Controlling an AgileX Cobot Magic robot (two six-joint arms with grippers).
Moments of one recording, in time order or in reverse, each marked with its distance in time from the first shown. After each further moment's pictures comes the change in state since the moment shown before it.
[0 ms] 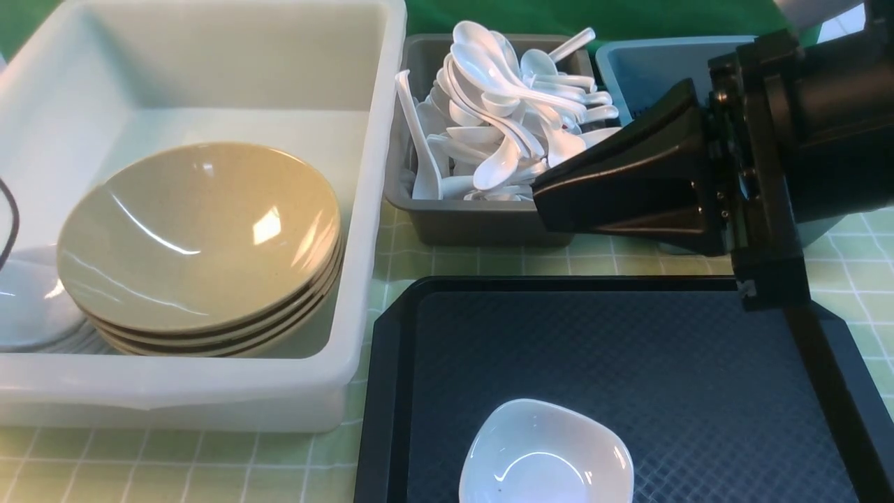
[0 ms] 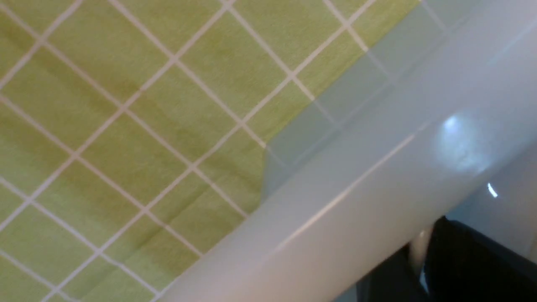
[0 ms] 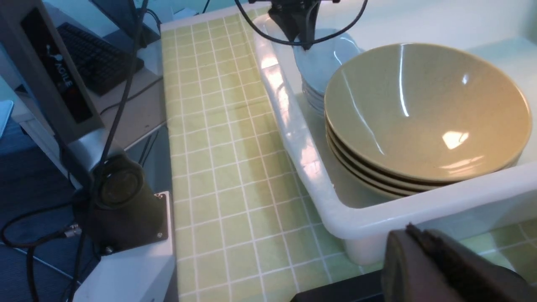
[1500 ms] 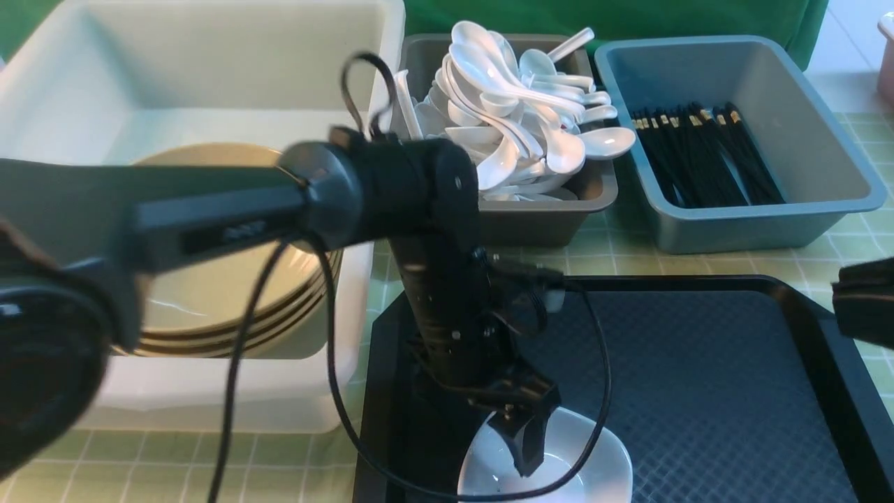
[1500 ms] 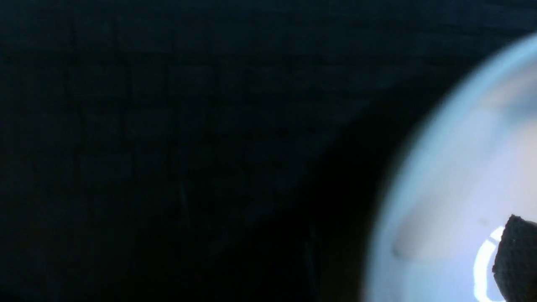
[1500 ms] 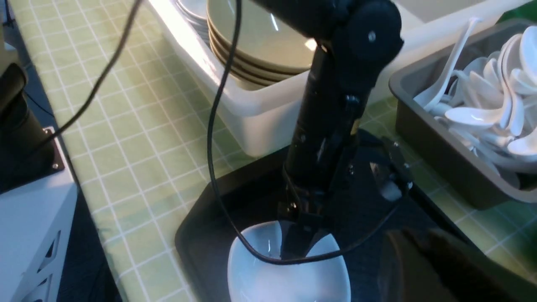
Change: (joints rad) right arm 0.000 -0.477 0.183 -0.524 -0.013 0.469; left arm -1.208 0.367 -0.079 -0.364 -0.036 0.541
